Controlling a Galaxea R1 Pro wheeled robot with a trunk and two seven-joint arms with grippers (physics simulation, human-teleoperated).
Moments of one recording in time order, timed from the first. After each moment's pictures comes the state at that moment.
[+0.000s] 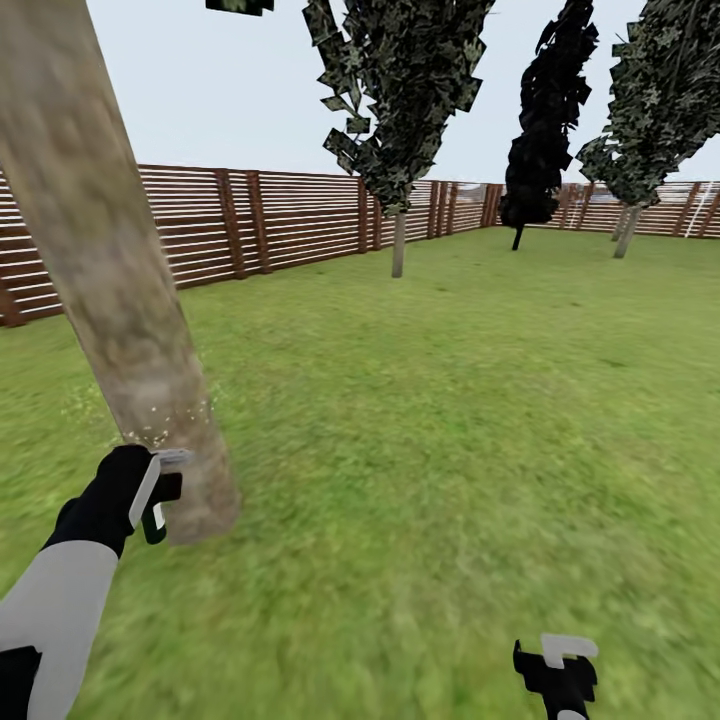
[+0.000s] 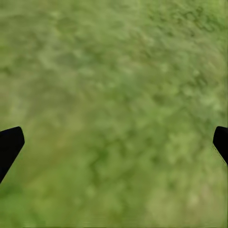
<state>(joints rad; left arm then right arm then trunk) -0.85 0.20 0.16 -0.82 -0.01 1.00 0.13 -0.45 -0.04 -0.61 -0.20 0.62 -0.36 -0.23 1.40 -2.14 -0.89</state>
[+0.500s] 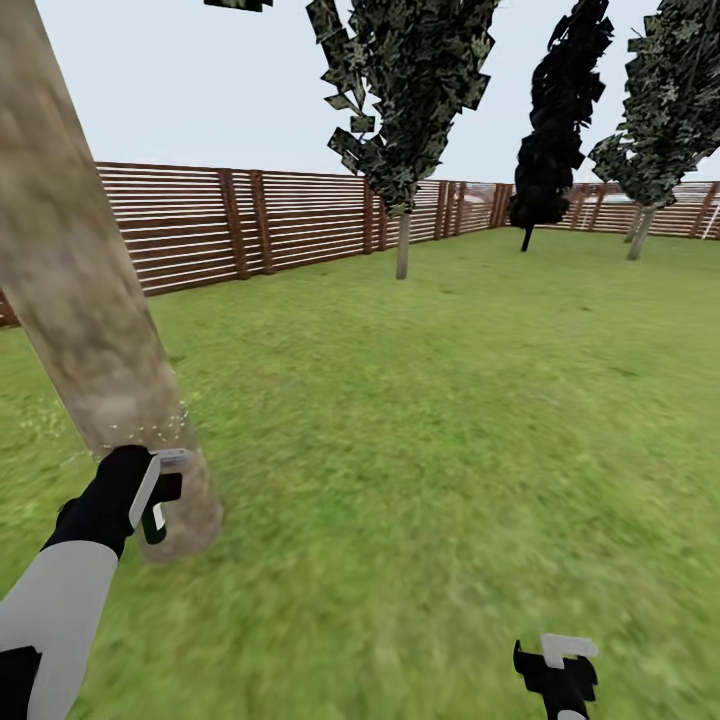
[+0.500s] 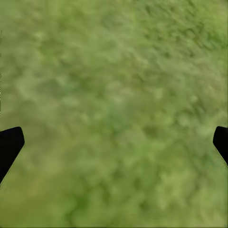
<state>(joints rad) -0.85 0.20 0.16 -0.82 -0.02 1.00 0.13 -0.45 -0.04 -0.61 -0.20 0.62 -0.36 -0.23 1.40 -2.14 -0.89</state>
